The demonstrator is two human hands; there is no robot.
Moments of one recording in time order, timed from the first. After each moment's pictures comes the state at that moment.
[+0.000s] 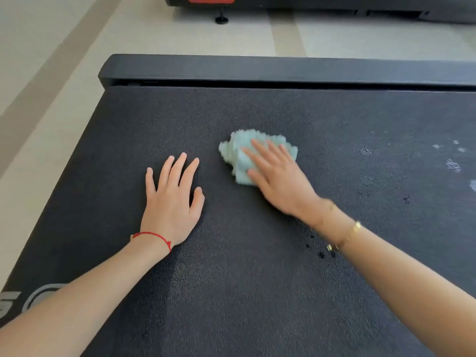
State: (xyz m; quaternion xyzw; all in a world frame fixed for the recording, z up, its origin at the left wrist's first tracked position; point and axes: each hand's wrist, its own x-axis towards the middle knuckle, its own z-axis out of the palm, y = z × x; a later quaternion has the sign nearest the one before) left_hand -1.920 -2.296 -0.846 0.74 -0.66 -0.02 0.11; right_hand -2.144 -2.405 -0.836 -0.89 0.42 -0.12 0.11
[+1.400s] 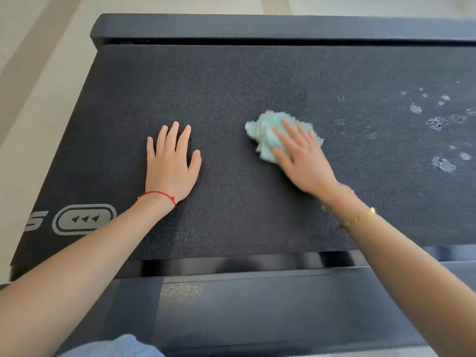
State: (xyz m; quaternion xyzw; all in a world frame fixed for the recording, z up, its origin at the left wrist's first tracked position) left_hand -1.940 -2.243 -0.847 0.76 -0.64 -0.03 0.12; right_hand -2.217 -2.318 -0.840 -0.84 0.52 -0.13 0.10
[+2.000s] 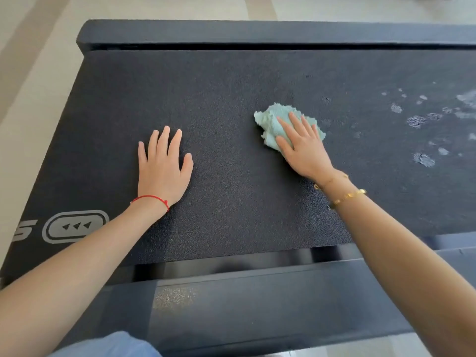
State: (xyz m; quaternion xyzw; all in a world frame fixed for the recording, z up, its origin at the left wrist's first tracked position) left_hand -1.941 -2.242 -0.844 0.76 -0.64 -0.03 0.11; right_hand -2.231 -2.339 -0.834 -0.79 0.59 -0.11 0.12
